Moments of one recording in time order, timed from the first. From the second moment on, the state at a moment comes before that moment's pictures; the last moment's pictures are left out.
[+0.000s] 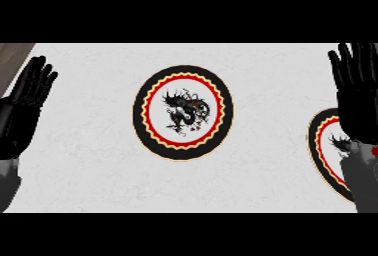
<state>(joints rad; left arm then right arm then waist) -0.21 0.62 -0.12 -1.54 0.39 0.13 -0.17 -0.32 -0.34 -0.03 -1.59 -0.42 -0.14 -0.12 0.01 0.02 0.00</state>
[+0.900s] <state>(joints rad) -0.02 0.35 -0.30 -1.42 0.39 0.25 0.06 -0.05 -0.79 -0.56 -1.11 -0.34 -0.02 -0.38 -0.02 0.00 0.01</state>
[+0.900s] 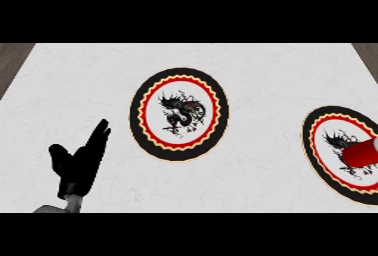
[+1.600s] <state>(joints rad) -0.02 0.33 -0.31 -1.44 0.36 0.27 0.13 0.14 -1.04 -0.43 -1.22 -0.17 0.23 -0.19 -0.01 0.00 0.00</state>
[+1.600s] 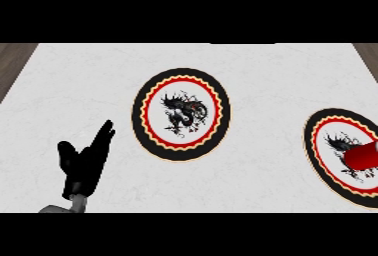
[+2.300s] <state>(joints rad) -0.04 0.30 -0.27 -1.43 0.33 0.23 0.17 0.10 -0.91 -0.24 -1.51 0.05 0.16 0.20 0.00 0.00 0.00</state>
